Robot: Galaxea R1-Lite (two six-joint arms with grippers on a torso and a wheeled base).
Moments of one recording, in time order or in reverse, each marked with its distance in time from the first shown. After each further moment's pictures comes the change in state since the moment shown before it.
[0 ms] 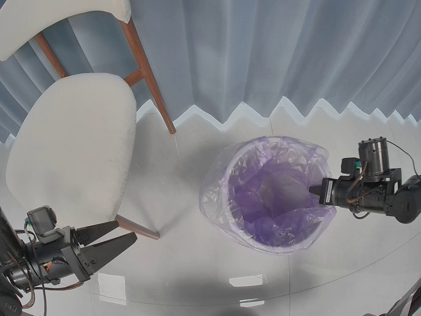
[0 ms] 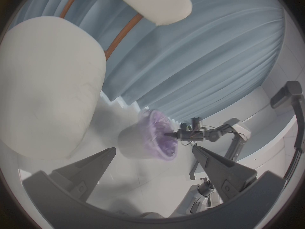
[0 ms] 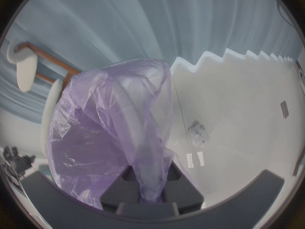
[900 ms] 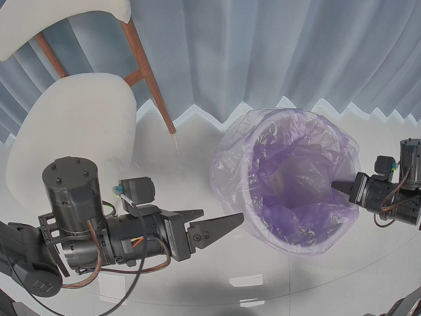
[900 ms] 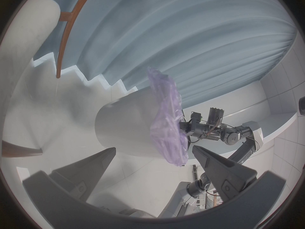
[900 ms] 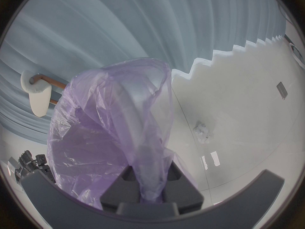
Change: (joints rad) left arm -0.319 0.360 -0.465 0.244 0.133 -0.036; right arm 0.017 -0.302 0.138 0.019 -0.003 0.190
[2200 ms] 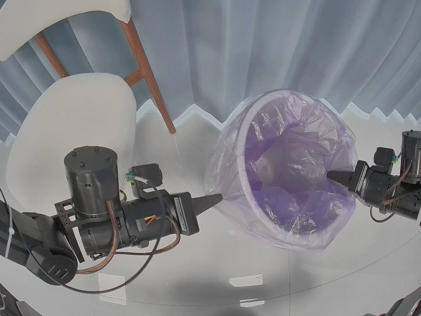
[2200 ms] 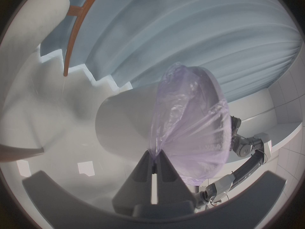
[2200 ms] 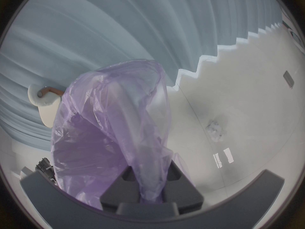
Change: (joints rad) left arm 0.047 0.091 -0.082 -0.005 0.031 -0.048; right arm 0.026 0.002 -0.037 -0.037 0.044 0.094
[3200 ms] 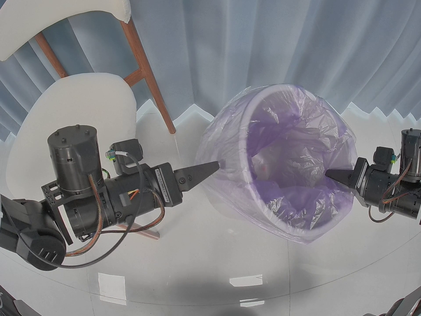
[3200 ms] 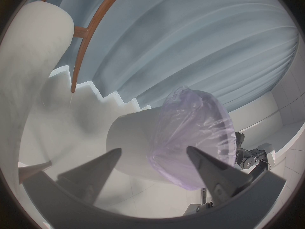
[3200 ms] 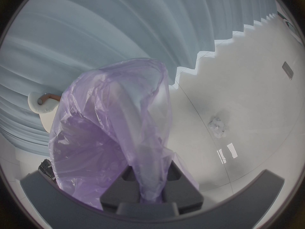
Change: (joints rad) left arm 0.084 -0.033 -0.049 0.011 0.026 0.021; right arm 0.006 0.005 -0.011 0.002 0.010 0.073
